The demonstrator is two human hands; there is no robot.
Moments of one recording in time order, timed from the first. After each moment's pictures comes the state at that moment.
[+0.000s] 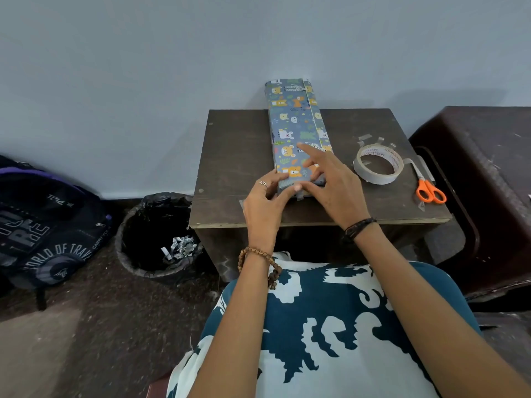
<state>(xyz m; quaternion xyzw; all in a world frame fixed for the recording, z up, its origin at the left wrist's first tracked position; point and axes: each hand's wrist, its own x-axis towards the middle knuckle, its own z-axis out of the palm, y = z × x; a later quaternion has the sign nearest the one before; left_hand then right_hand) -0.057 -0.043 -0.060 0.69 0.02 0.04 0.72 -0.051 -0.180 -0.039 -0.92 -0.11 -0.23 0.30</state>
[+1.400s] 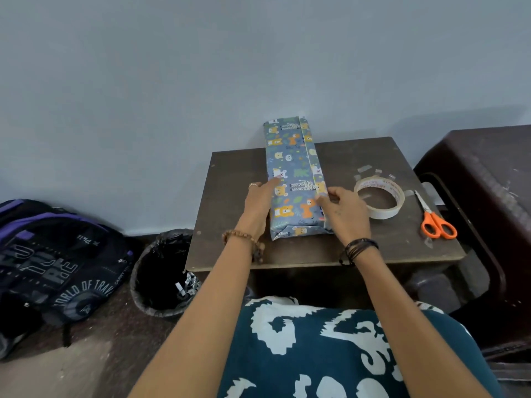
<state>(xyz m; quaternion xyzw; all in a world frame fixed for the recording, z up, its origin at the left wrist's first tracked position) 0.037 -0.055 -0.028 0.71 0.16 -0.15 0.67 -0.023 -0.203 -0.040 -0.88 0.15 -0.11 0.44</state>
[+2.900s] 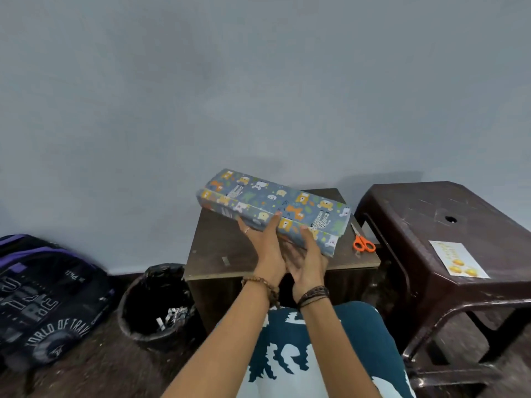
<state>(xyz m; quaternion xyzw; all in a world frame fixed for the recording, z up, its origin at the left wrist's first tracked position) -0.099 -0.112 0.032 0.43 0.15 0.01 0.89 -0.149 -0.150 0.027 -0.29 0.28 -0.16 0.90</state>
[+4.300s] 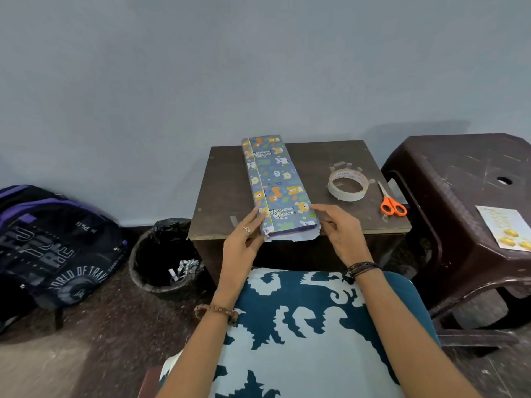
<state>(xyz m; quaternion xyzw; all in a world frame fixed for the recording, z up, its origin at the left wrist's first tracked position) -0.114 -0.015 -0.072 0.80 -0.11 0.08 0.58 -0.122 -0.229 -0.056 -0.86 -0.03 -0.13 0.49</state>
